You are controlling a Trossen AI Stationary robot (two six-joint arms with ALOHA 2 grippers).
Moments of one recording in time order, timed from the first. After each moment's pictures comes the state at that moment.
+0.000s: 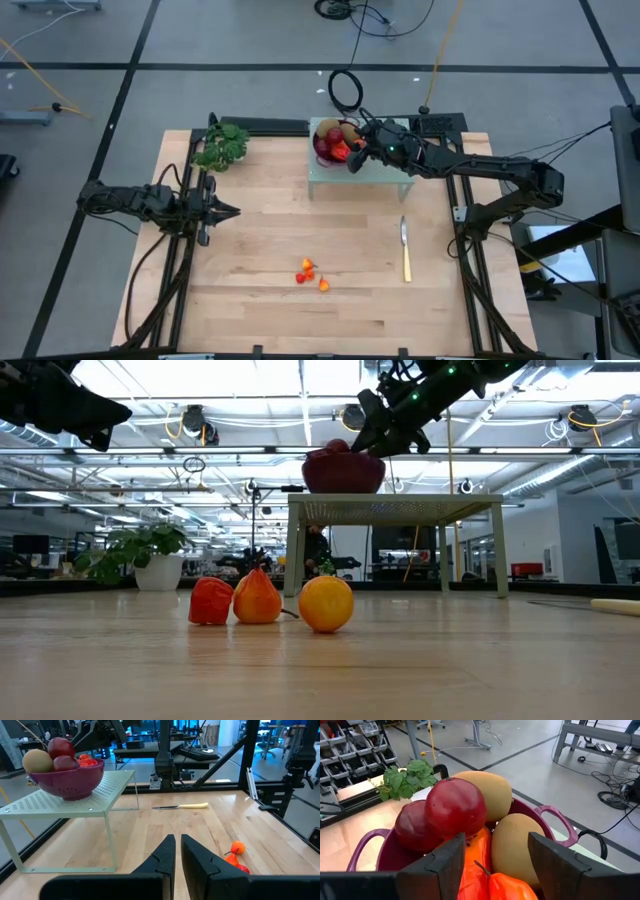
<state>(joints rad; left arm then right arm) -0.23 0.08 0.27 -0.29 -0.22 0.02 -0.33 1.38 1.04 -0.03 0.34 0.19</state>
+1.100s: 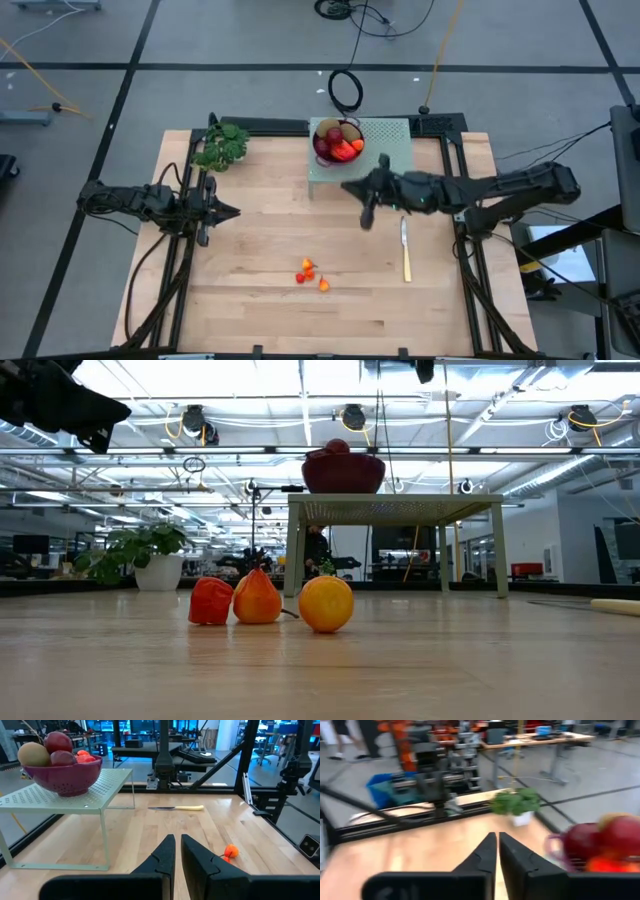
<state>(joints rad) -0.23 0.08 0.27 -0.29 -0.21 -0.04 0.11 1.24 1.04 -0.01 0.39 0.14</state>
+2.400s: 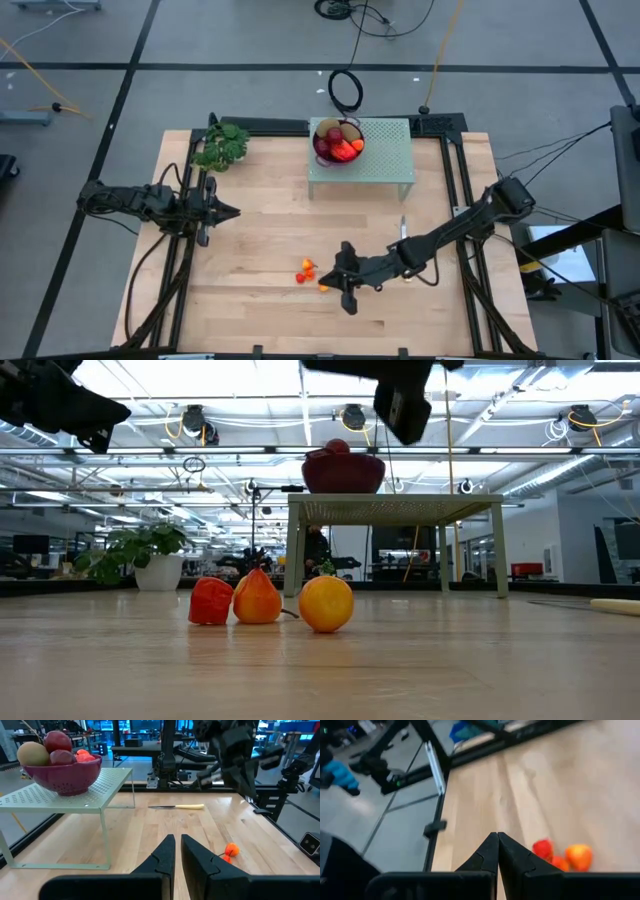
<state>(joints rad) -0.23 0.08 0.27 -0.30 -0.21 -0.03 0.46 1.71 1.04 0.27 0.24 0.57</state>
